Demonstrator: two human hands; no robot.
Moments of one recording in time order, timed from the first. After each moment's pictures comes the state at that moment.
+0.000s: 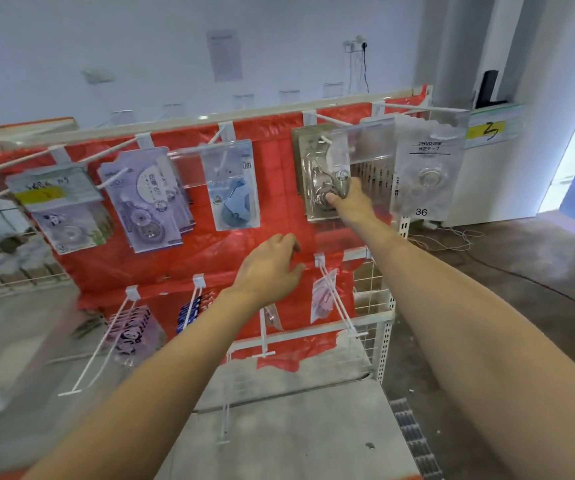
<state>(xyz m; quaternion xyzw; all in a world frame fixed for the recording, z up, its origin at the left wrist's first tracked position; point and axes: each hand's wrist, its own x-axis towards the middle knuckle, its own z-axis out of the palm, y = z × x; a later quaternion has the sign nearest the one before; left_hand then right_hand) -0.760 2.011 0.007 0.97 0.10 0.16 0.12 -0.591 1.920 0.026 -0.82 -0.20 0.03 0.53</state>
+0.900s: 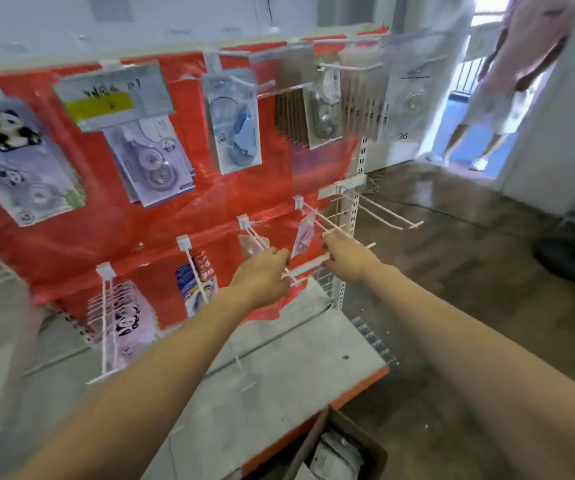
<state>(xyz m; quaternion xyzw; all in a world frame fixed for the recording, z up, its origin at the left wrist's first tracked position) -0.844 2.106 -0.085 0.99 -0.05 -0.01 0.11 -0.775 1.937 -0.093 -0.96 -0.20 0.08 0.17</state>
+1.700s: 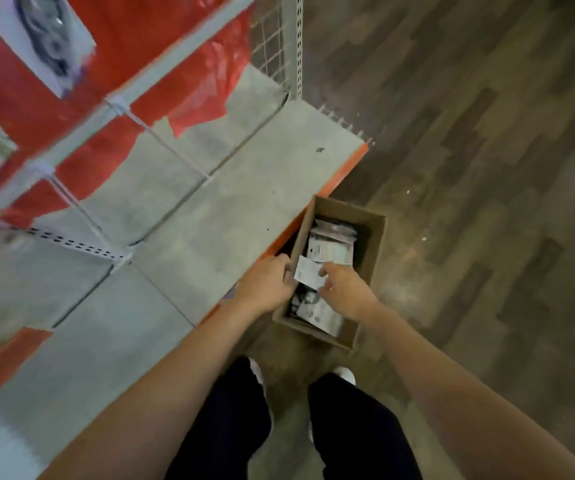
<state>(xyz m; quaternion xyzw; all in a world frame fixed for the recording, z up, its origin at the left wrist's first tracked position) -1.021 2.128 -0.476 0.92 -0.10 -0.33 0.19 -1.056 1.972 -0.516 -0.89 0.08 0.34 0.31</state>
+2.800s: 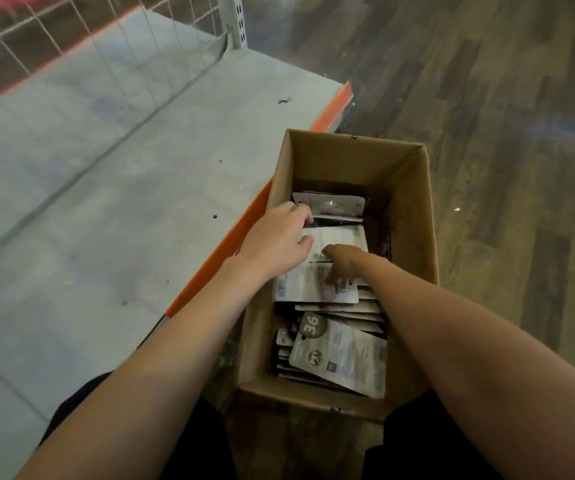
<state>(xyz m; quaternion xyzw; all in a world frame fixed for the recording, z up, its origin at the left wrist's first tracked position) -0.943 2.082 -0.829 0.92 -0.30 -0.12 0.20 -0.959 1.930 -0.927 -0.90 0.11 0.37 0.18</state>
